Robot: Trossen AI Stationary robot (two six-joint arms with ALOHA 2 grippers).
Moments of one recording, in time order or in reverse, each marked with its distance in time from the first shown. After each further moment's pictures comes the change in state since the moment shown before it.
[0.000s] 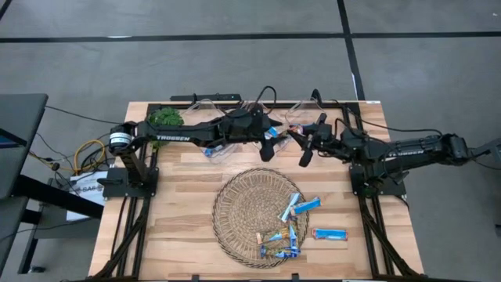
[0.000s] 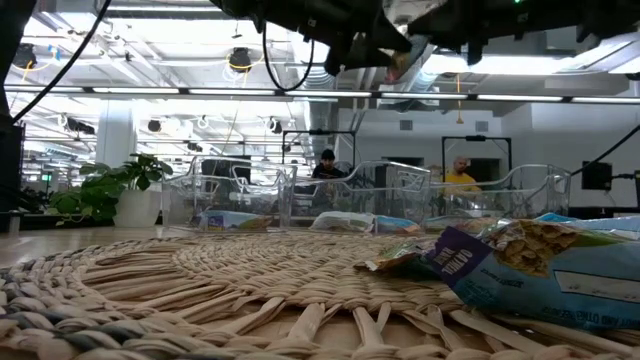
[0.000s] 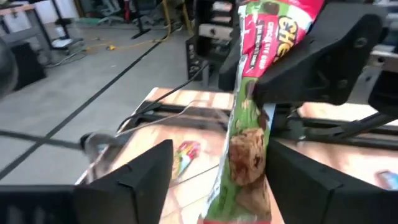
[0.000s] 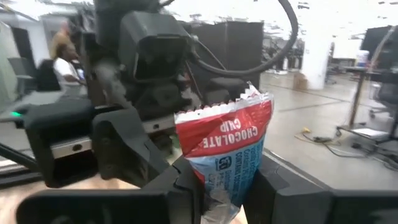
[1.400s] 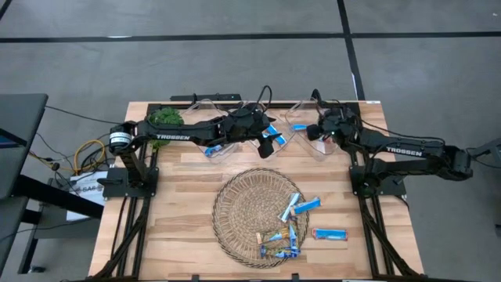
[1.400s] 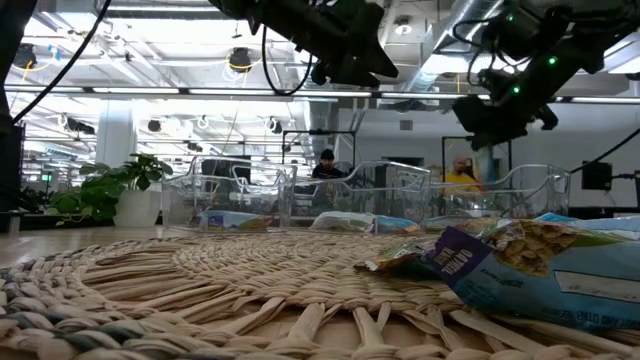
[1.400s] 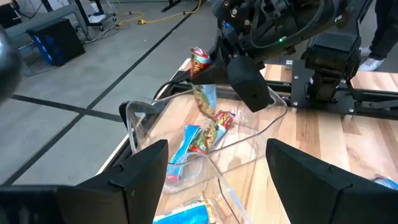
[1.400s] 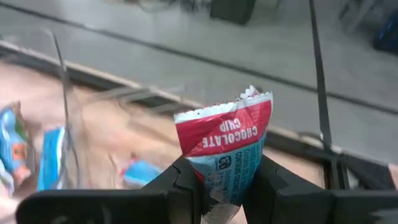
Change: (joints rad) left arm 0.011 0.000 0.000 -0.114 -0.126 0.019; right arm -0.375 0.000 0.000 -0.759 0.356 0.438
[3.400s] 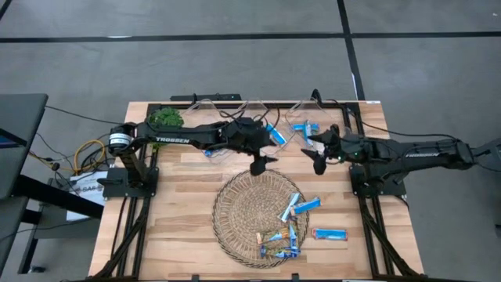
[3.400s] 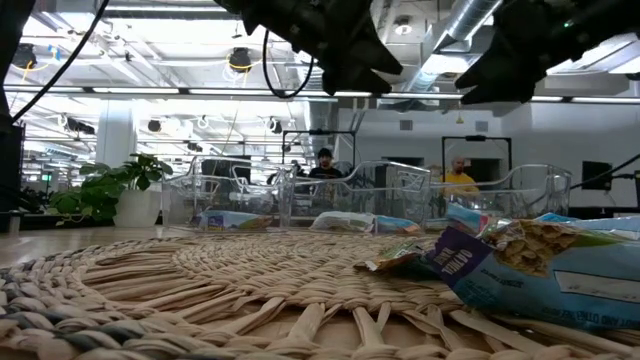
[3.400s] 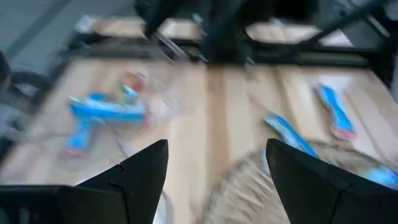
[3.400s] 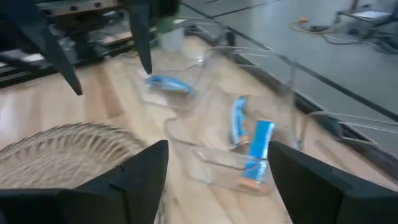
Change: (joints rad) left arm -0.034 -0.004 0.001 -0.174 0.315 -0.015; right arm 0.406 -0.248 0.000 0.012 -0.334 -0.162
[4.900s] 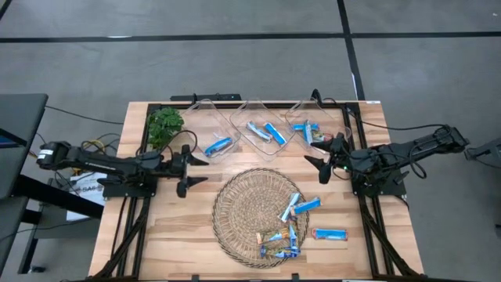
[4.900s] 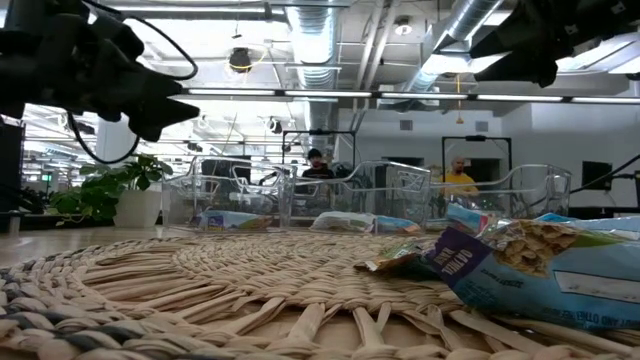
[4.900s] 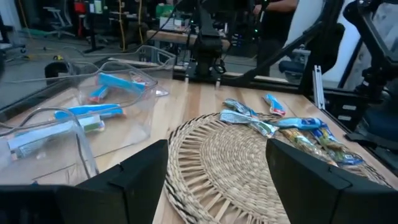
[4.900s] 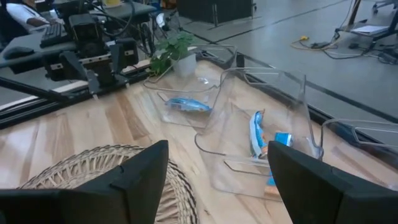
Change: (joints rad) left arm -0.166 -1.100 -1.372 0.708 -0.152 -0.150; right arm 0.318 -0.040 -0.001 0.005 0.315 0.159
